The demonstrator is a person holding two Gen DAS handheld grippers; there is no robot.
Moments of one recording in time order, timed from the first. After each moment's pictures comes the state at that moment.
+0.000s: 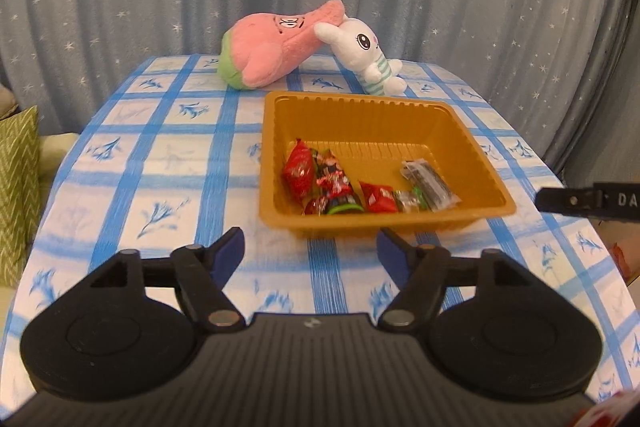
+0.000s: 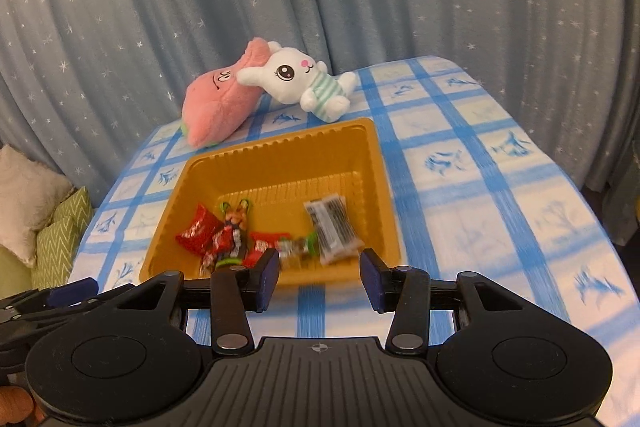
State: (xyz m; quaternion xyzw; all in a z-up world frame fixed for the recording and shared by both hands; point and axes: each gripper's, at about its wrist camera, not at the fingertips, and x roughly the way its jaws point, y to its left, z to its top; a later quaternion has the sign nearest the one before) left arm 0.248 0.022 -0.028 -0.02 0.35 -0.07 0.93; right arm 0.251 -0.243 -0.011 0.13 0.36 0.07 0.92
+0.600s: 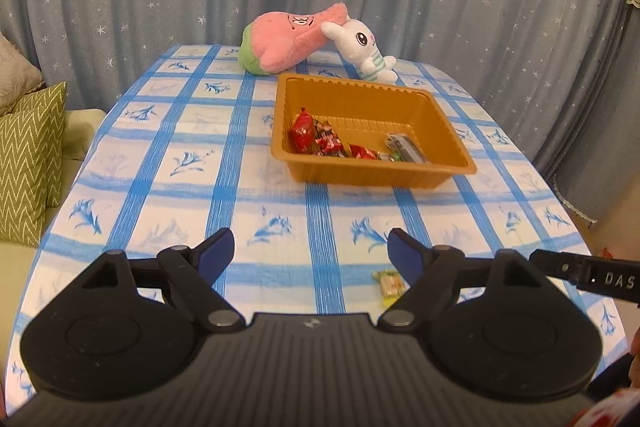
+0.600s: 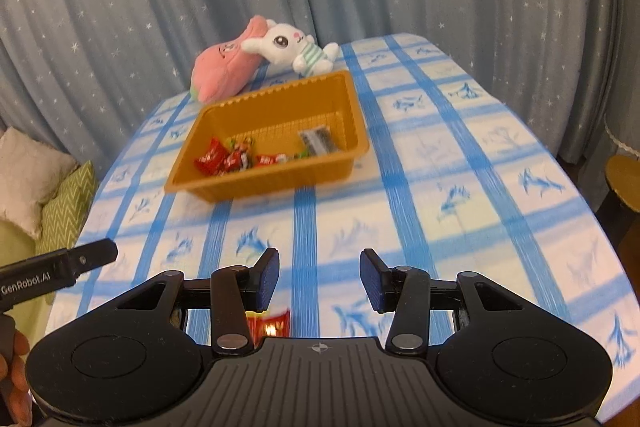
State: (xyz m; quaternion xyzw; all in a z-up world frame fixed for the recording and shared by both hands) left arm 0.146 0.028 -0.008 -0.04 0.35 -0.06 0.93; right arm 0.127 -0.235 -0.015 0.13 0.38 0.06 0.92
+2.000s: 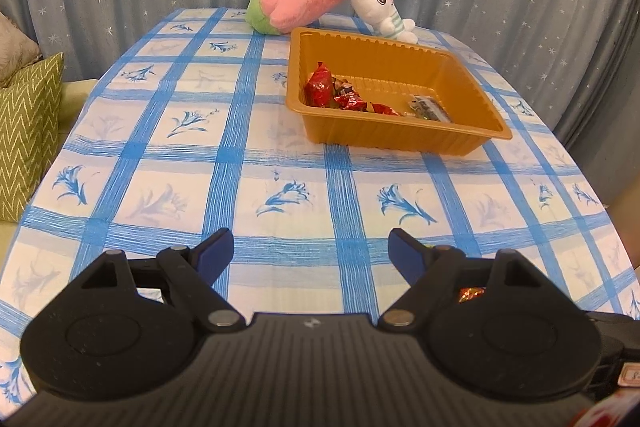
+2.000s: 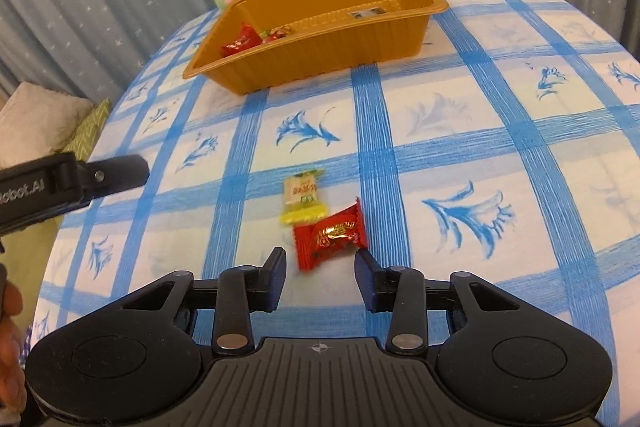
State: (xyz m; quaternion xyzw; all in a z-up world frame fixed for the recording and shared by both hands) left arm 0.177 0.038 -0.061 -0.04 0.39 -0.05 0.92; right arm 0.153 -0.176 -0.112 0.16 0.45 0.10 0.88
